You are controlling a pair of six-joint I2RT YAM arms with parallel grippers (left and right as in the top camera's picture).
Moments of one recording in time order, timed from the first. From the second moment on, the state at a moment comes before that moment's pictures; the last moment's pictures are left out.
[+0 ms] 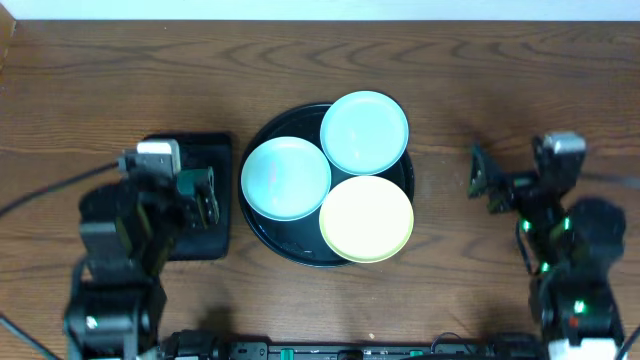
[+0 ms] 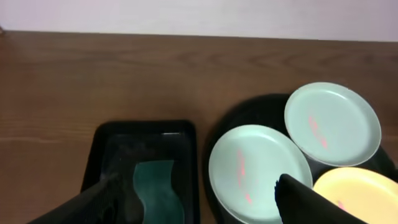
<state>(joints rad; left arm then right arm) 0.04 0.77 0.99 -0.78 0.10 -0.01 0.02 0.74 0.67 -0.14 -0.21 0.16</state>
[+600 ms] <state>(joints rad) 0.04 1.25 1.37 -1.15 0.11 -0.02 0.02 1.39 1.25 -0.69 -0.46 0.06</state>
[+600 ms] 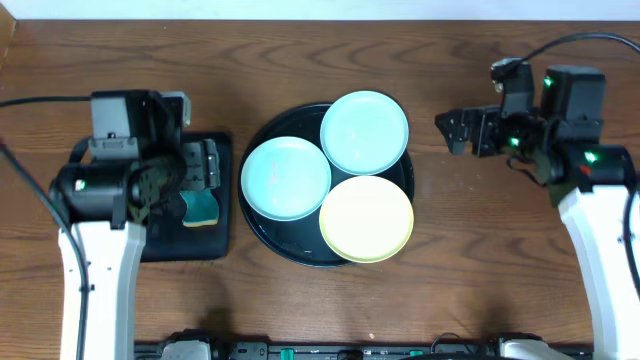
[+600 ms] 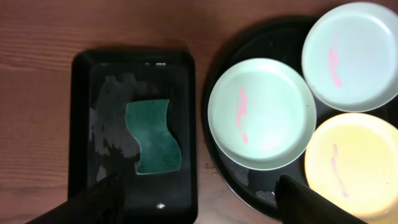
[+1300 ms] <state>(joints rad) 0.04 1.32 1.37 -1.18 -0.01 -0.17 0.42 1.75 1.62 -0.91 -0.41 0.30</state>
